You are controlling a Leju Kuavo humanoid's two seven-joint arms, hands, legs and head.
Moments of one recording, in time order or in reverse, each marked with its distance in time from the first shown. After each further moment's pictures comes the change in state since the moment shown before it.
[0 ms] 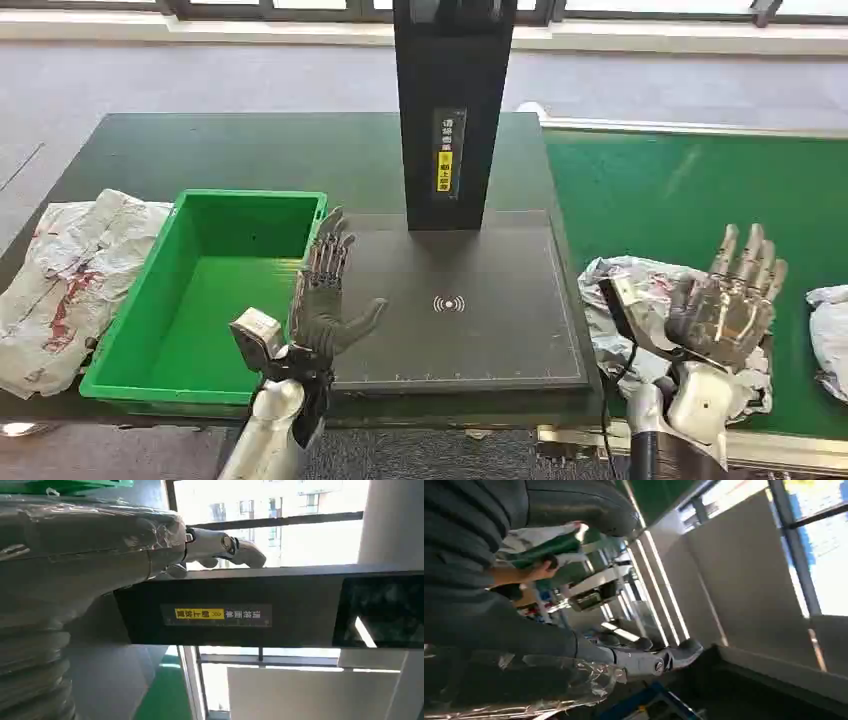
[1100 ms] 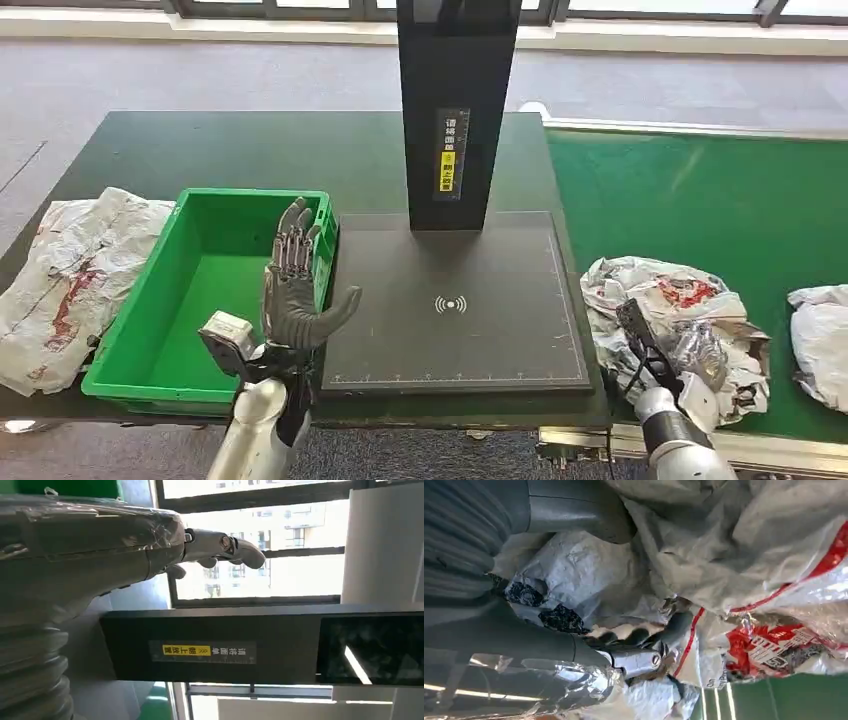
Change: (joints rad) left arm 0.029 0.001 0.048 -0.090 -0.013 0.061 0.000; right arm -0.286 -0.146 -0.326 0.814 -0.116 0.269 -0.018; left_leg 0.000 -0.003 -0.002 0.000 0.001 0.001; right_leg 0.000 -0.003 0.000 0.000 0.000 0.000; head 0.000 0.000
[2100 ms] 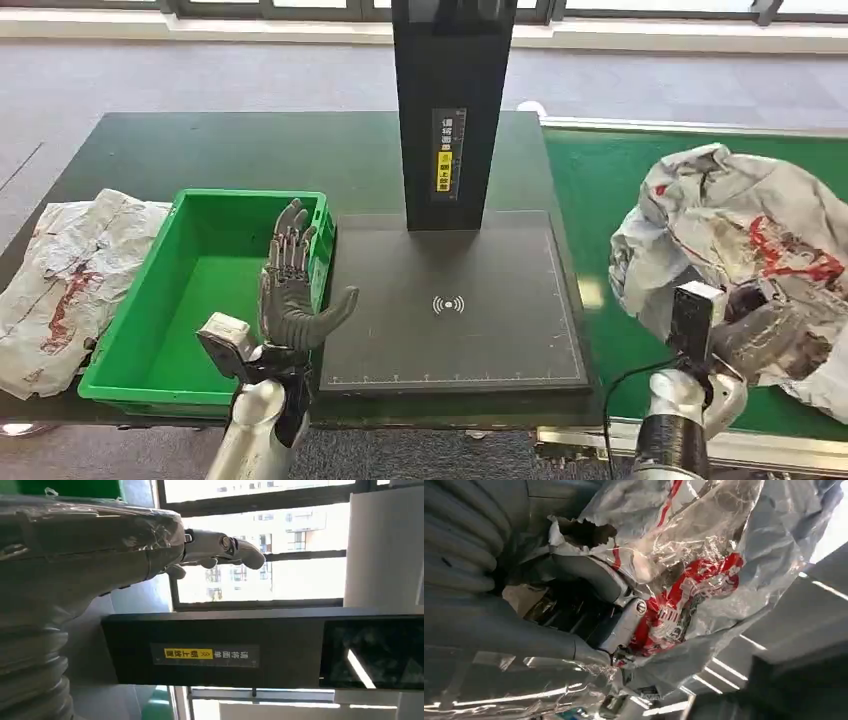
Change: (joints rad) left arm 0.006 0.001 0.005 -0.005 -0.003 -0.008 0.000; right arm 0.209 0.228 0.227 -0.790 -0.822 -0.270 -0.677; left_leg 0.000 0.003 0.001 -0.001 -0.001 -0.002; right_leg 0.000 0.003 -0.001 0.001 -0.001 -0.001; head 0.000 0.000
